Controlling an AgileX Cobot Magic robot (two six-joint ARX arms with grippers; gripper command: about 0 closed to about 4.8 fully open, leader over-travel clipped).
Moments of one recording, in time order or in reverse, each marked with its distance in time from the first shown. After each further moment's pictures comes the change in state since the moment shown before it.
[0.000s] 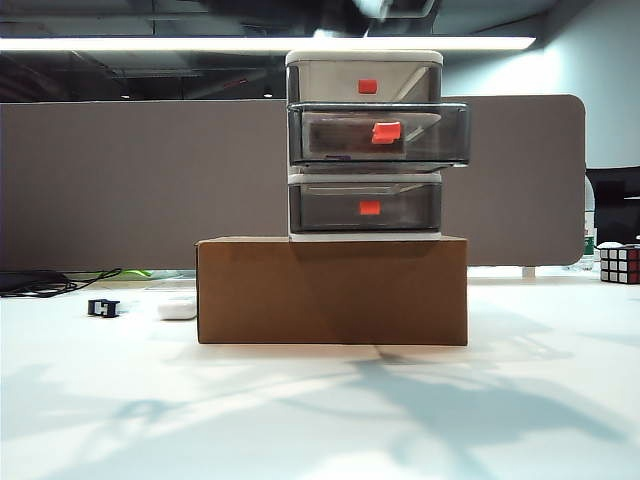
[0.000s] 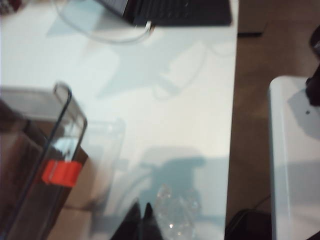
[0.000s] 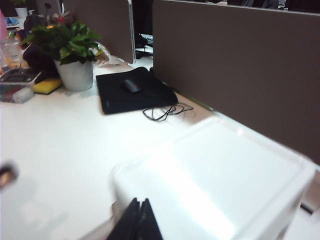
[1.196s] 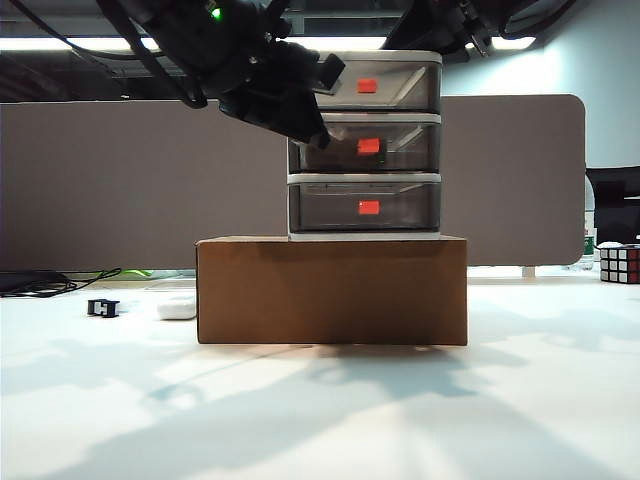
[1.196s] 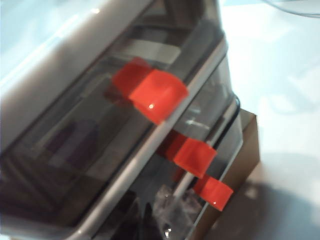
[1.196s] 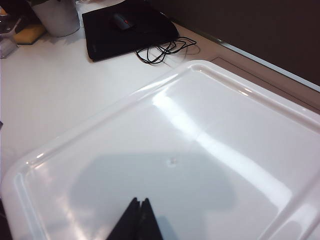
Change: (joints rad) left arm 0.062 0.223 -0.046 0.435 -0.512 -0.002; right arm 0.007 0.399 0.332 -0.278 0.000 -0.077
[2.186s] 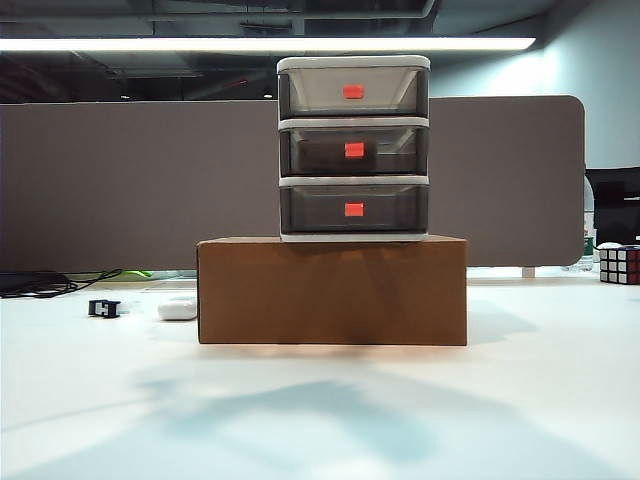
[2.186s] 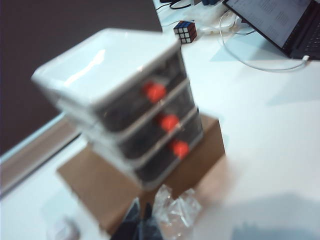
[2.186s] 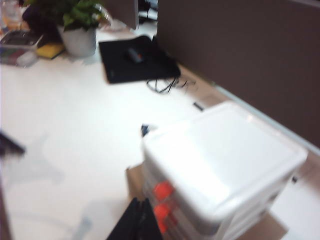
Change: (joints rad) left arm -0.044 -0.717 -0.234 -0.306 0.024 -0.064; right arm 0.000 -0.507 -0.072 -0.294 0.024 -0.088
